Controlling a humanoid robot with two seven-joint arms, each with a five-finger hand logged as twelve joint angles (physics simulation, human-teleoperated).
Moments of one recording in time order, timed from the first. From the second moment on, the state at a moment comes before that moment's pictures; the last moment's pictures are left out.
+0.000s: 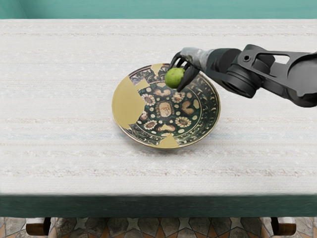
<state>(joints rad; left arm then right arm) -0.07 0.00 -0.04 -0.18 0.14 -0.06 -0.02 1.44 -0.36 0.05 1.29 -0.56 -0.16 -0.61</state>
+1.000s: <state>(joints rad) -0.07 0.00 -0.04 -0.18 0.14 -0.06 -0.02 1.39 -0.30 0.11 1.30 -0.47 -0.15 -0.61</state>
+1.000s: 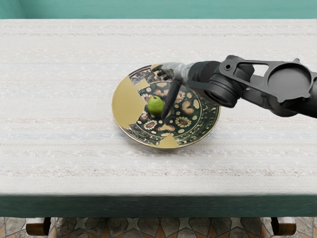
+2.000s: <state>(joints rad) -0.08 0.00 -0.03 -0.18 0.14 -0.07 -0.02 1.06 -0.88 0.51 1.47 0.25 0.61 -0.61</state>
